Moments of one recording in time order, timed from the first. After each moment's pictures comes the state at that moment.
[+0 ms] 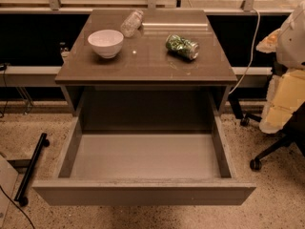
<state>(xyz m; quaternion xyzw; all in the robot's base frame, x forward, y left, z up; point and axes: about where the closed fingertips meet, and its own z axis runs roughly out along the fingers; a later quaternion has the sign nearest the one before) 0.438 -0.217 0.976 -0.60 0.78 -0.03 0.16</state>
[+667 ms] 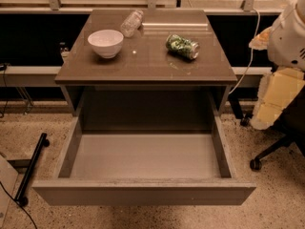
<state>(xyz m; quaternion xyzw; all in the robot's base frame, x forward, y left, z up) 0.448 -0.206 0.976 -0.61 0.77 -0.04 0.17</state>
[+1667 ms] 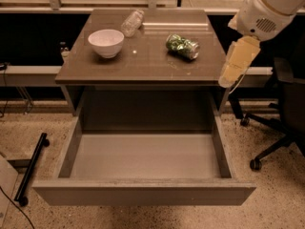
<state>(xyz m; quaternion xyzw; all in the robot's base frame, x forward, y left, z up) 0.561 -0.192 0.970 -0.58 0.79 -0.01 0.22</state>
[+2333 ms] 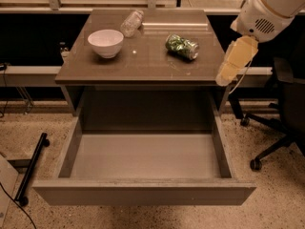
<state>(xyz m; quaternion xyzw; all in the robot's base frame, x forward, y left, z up) 0.569 -0.192 0.964 -0.55 0.80 0.01 0.23</state>
